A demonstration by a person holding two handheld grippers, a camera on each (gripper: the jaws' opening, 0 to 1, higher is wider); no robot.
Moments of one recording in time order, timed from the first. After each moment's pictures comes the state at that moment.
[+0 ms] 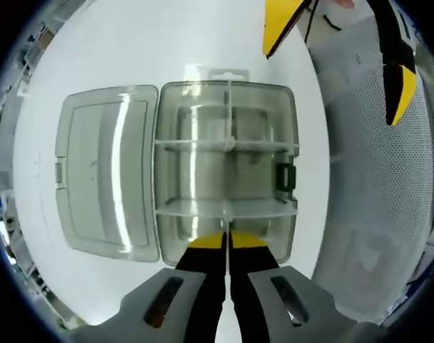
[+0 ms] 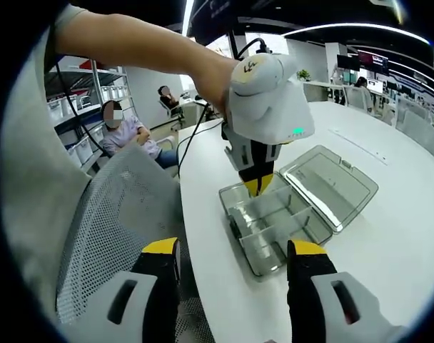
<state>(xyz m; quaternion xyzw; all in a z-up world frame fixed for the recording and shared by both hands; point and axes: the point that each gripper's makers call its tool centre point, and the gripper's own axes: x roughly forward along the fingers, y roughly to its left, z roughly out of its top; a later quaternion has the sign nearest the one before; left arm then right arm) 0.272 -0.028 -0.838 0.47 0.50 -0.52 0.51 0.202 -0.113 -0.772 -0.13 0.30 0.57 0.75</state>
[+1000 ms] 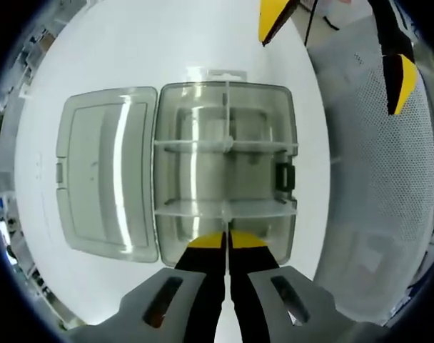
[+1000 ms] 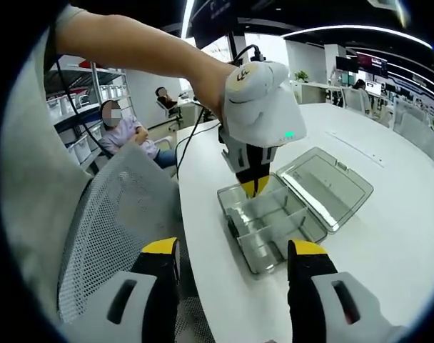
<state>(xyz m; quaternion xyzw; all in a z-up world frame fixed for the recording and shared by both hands) 0.270 -0.028 -0.840 0.47 0.49 -0.52 0.52 0.202 -0.119 -0.767 -0.13 0.29 0.57 0.76</state>
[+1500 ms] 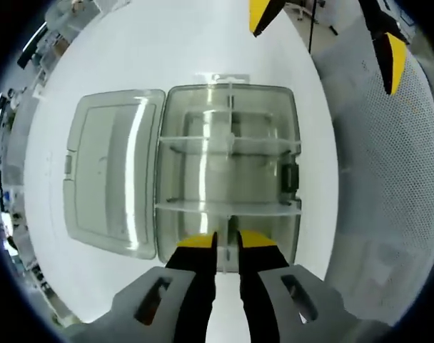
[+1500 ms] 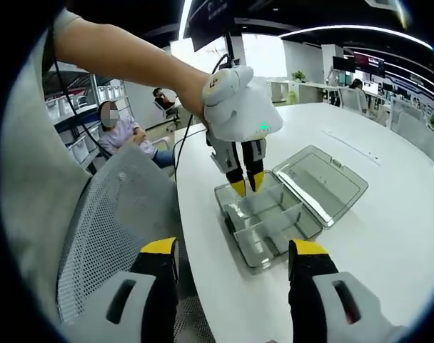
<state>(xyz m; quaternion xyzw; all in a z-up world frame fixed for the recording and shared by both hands) 0.272 -0.024 -0.843 0.46 0.45 -0.51 0.58 0.203 -0.127 -0.767 -0.13 0.29 0.56 0.76</state>
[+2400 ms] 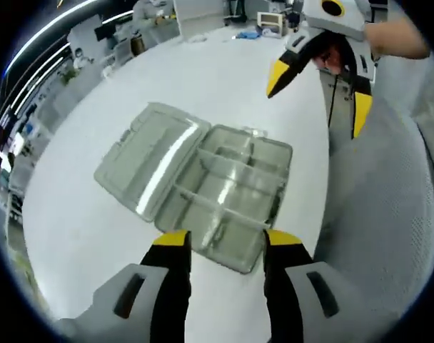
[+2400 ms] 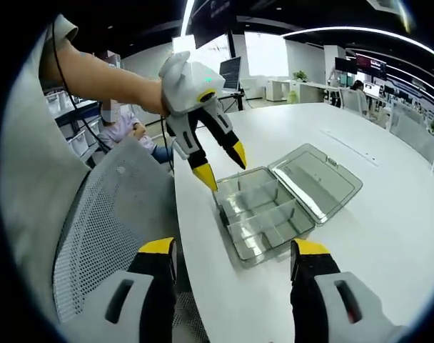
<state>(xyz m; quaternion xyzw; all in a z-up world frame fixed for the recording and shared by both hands) 0.254 -0.023 -0.795 0.25 0.37 -0.44 0.78 0.207 -0.139 -0.769 -0.15 0.29 0.56 0.76</state>
